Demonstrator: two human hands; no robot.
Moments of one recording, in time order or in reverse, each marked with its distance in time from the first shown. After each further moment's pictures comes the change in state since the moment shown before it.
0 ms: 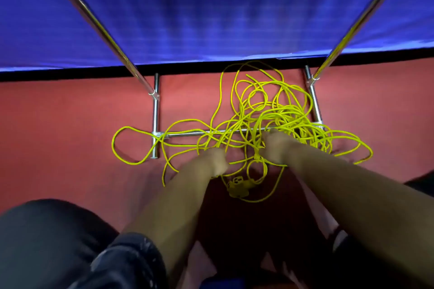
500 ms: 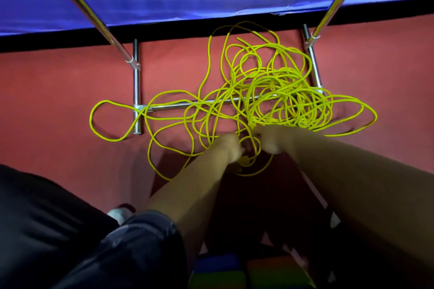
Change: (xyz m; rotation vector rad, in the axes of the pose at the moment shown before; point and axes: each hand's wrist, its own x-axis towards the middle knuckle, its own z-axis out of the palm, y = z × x) left_hand 0.022 0.052 0.082 -0.113 0.024 0.030; right_hand 0.003 0.016 0.075 0.016 -0.138 -0.058
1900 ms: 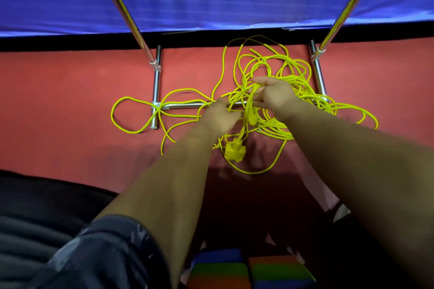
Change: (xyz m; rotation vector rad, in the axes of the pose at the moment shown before) left_hand -0.068 -0.015 -0.079 -0.510 0.355 -0.011; right_hand -0.023 -0.041 -0.070 0.892 0.514 -0.105
